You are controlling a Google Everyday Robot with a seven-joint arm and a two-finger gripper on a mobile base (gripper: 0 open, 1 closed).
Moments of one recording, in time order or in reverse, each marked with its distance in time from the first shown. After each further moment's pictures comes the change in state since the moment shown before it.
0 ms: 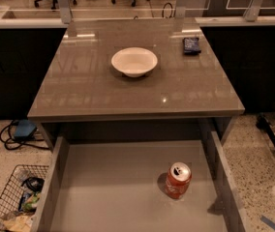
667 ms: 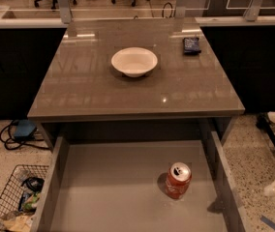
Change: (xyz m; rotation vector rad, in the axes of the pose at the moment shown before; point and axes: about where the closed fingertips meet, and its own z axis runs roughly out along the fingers) arm 0.019 0.001 0.017 -0.021 -0.067 0.036
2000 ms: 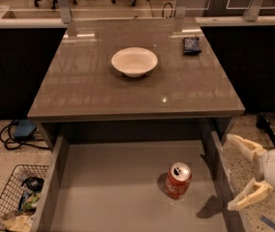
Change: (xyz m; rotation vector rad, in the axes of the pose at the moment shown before) arm 0.041 0.034 0.090 -0.156 -0.199 0.039
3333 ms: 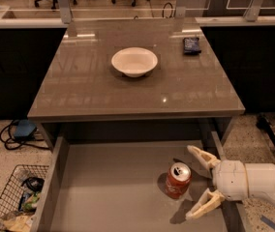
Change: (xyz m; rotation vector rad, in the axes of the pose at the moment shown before) arm 0.017 0.031 0.103 -0.086 -0.031 -0.043
